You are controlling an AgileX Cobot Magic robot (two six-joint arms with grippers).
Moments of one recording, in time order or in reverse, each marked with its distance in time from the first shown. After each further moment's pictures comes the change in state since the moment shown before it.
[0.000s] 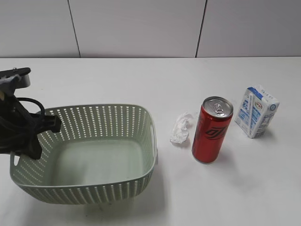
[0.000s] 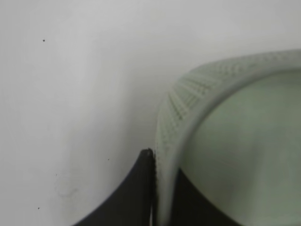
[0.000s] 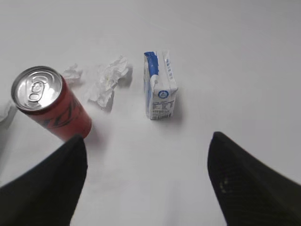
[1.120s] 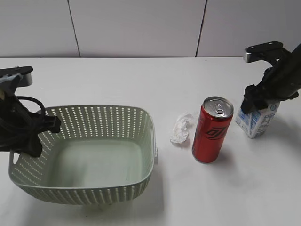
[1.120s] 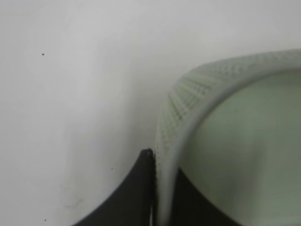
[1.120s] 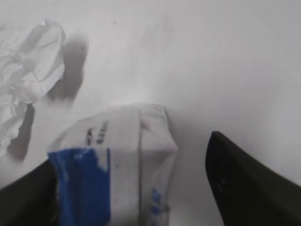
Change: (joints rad) left arm 0.000 0.000 0.000 0.013 -0.016 0.046; right arm 0.000 1.152 -0.444 0.003 -0.171 -0.207
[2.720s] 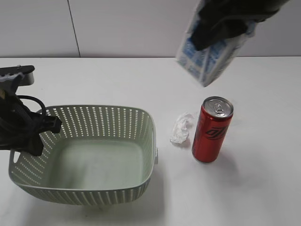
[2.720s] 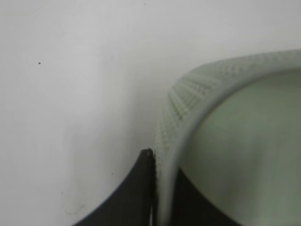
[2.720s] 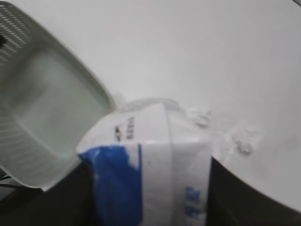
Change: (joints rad) left arm 0.000 0.000 0.000 -0.002 -0.012 0.038; right arm 0.522 -0.430 -0.277 -0.082 0.459 0.262
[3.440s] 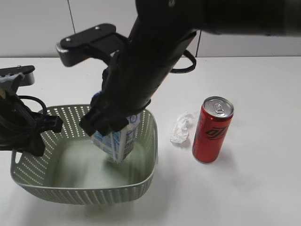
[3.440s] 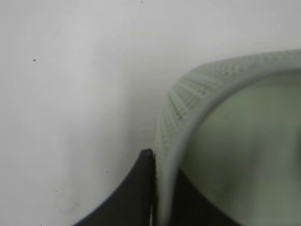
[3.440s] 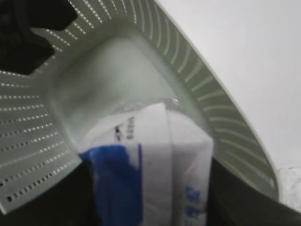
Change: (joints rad) left arm 0.000 0.000 0.000 -0.023 -0.001 0.000; right arm 0.299 0.371 0.000 0.077 -0.227 0.032
